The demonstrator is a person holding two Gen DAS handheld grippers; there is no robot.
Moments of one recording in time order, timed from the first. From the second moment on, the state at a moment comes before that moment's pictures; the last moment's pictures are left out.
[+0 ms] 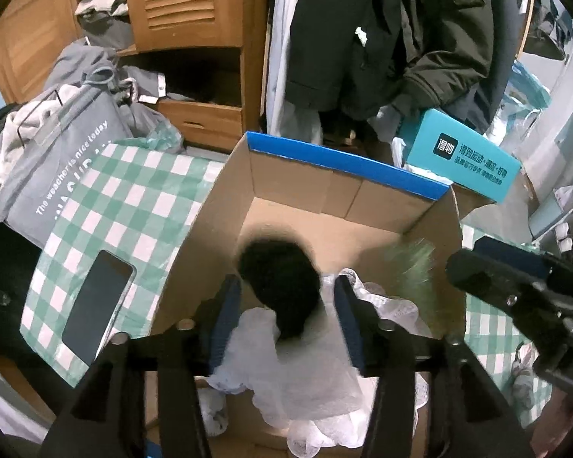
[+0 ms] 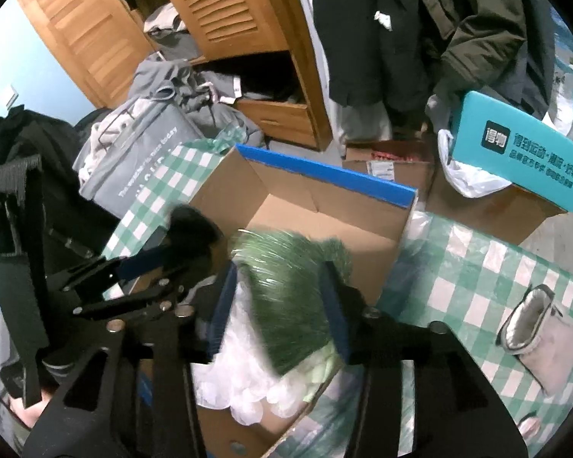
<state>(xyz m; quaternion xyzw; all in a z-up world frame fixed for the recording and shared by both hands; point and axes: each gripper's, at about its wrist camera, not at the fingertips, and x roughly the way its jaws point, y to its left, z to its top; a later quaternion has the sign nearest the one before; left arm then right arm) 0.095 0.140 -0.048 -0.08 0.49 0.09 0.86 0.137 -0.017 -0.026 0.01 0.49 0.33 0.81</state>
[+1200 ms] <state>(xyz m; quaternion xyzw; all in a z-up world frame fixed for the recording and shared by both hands) 0.064 0.040 -0.012 -0.03 0.45 -0.02 0.89 0.103 -0.146 -0.007 0.03 0.47 0.21 0.86</state>
